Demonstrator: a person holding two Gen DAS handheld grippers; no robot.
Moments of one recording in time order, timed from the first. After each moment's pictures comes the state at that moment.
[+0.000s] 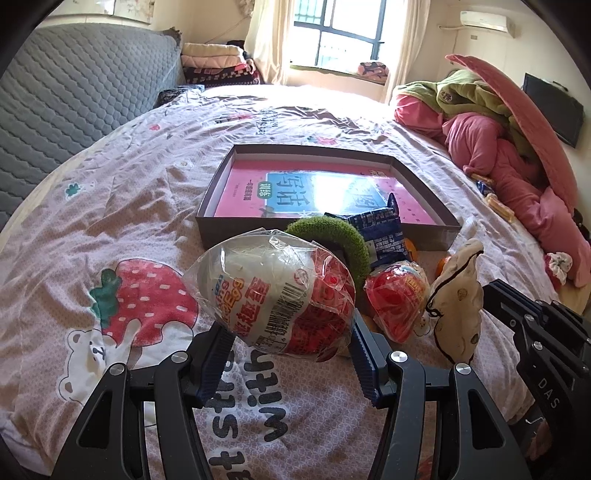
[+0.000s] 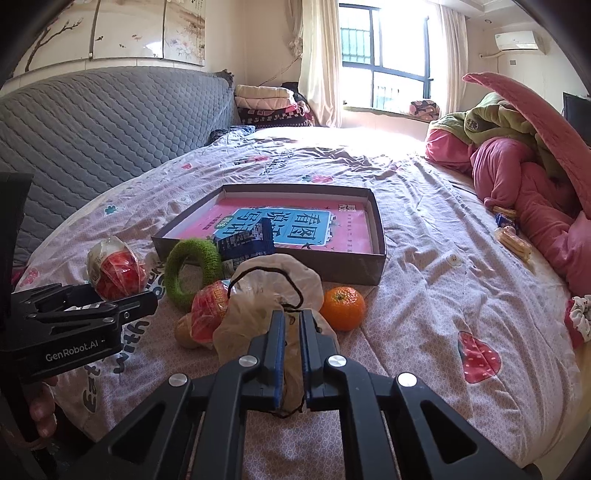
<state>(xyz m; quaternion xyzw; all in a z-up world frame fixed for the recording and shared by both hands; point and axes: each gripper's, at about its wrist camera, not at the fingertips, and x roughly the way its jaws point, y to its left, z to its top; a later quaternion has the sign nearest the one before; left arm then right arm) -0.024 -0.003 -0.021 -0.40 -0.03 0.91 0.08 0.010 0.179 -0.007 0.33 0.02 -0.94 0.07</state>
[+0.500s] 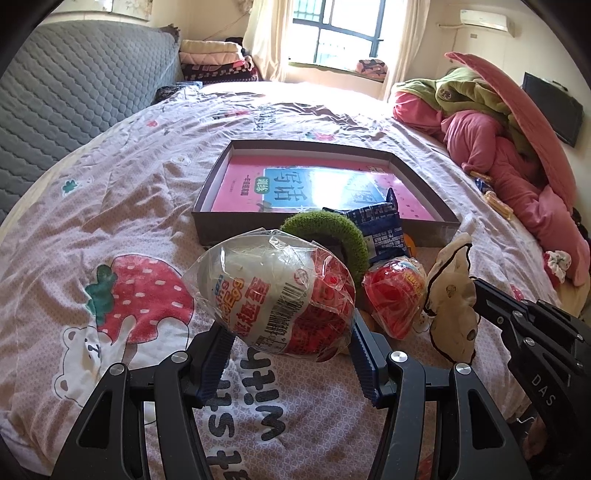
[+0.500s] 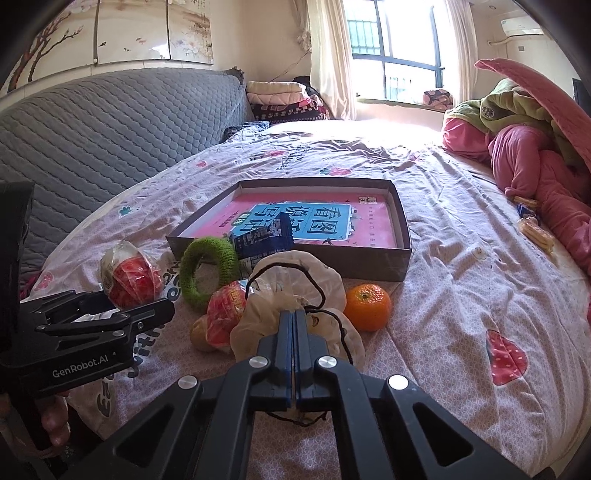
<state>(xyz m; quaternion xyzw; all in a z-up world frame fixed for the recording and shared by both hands) -0.026 -0.001 -0.024 -0.40 -0.03 0.91 0.08 0.000 0.176 -0.014 0.34 -0.01 -0.93 0.11</state>
